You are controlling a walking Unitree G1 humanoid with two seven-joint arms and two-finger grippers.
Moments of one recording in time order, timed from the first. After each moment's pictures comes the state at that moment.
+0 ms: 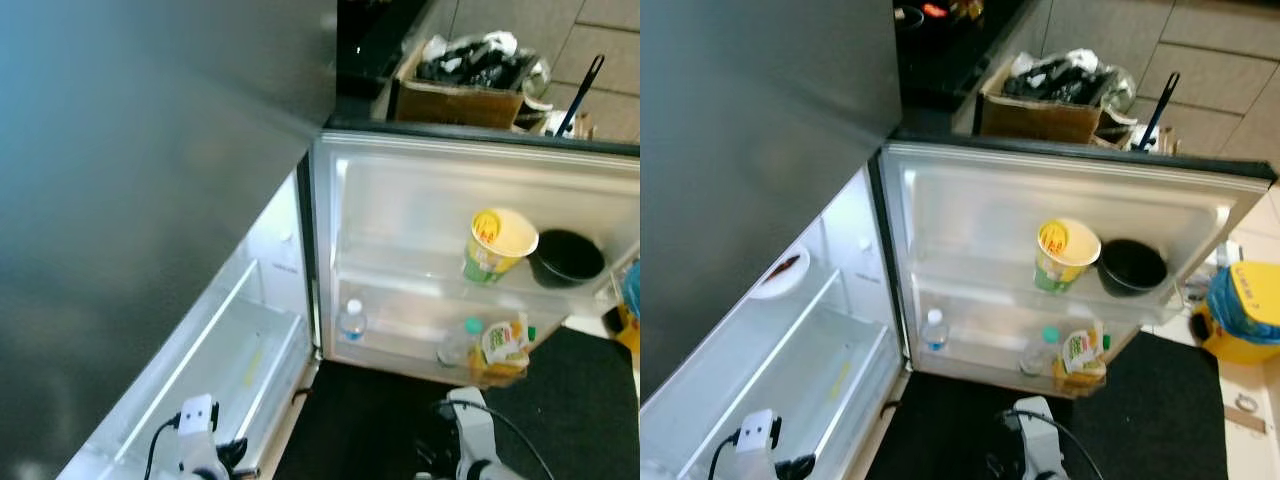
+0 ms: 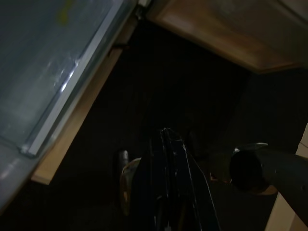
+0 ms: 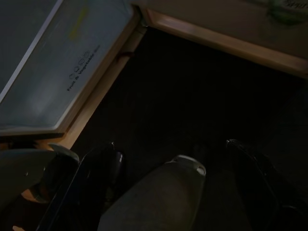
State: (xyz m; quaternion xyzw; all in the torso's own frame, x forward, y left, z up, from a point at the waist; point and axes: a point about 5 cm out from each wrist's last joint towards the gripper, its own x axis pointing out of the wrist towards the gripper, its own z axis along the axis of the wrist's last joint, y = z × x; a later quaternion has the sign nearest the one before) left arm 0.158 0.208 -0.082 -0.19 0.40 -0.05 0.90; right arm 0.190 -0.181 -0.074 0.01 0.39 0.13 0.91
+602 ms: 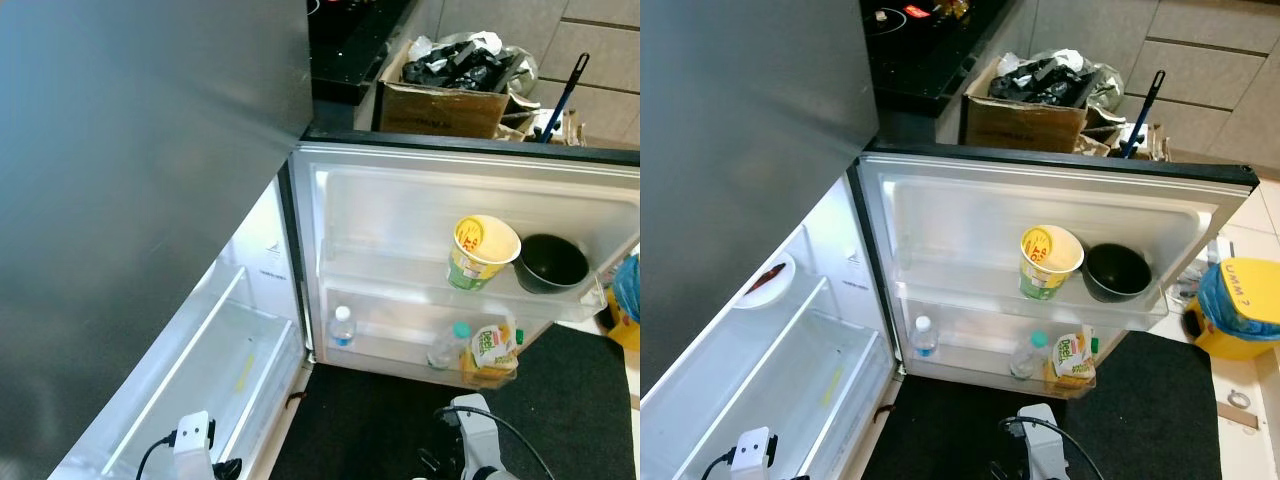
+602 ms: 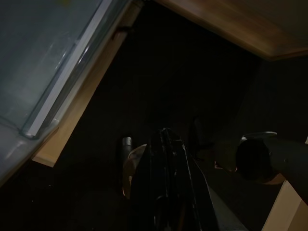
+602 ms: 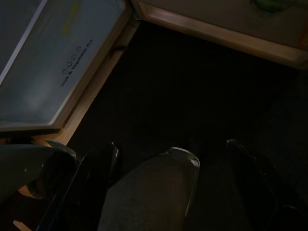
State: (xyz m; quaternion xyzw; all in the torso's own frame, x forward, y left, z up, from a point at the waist) left arm 0.143 0.211 -0.089 -0.19 0.43 -0.03 0.88; right arm 0.182 -0.185 -0.077 0.00 0.40 0.12 0.91
